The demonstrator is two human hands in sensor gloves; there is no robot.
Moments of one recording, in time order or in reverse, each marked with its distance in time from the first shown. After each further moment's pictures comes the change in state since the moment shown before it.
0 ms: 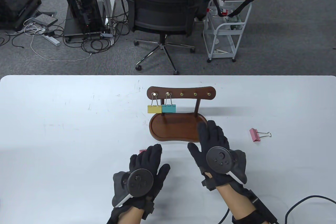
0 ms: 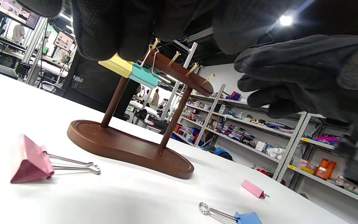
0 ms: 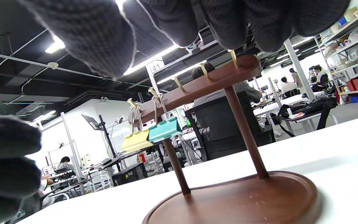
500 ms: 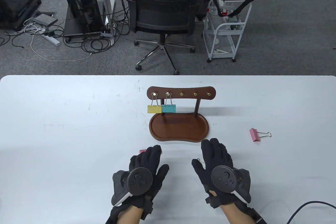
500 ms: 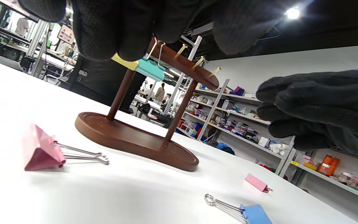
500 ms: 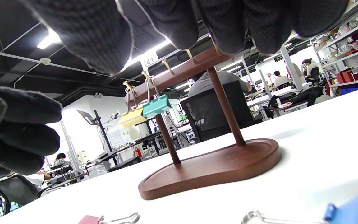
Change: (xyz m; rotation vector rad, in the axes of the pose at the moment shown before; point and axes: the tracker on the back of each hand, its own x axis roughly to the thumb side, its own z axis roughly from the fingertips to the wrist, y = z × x) left_hand -0.008 -0.003 -0.002 -0.026 0.024 0.005; right_hand -0.014 0.020 0.041 0.024 0.031 -0.006
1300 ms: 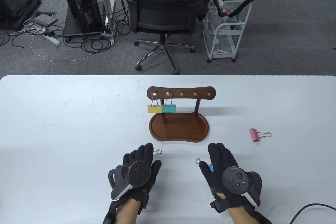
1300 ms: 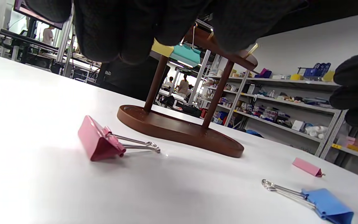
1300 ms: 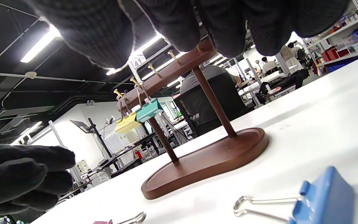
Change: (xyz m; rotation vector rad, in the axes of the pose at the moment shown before) left_hand -0.022 -0.014 -0.014 -0.044 0.090 -0.139; right_hand -0.021 -0.010 0.010 0.032 0.070 -0.124
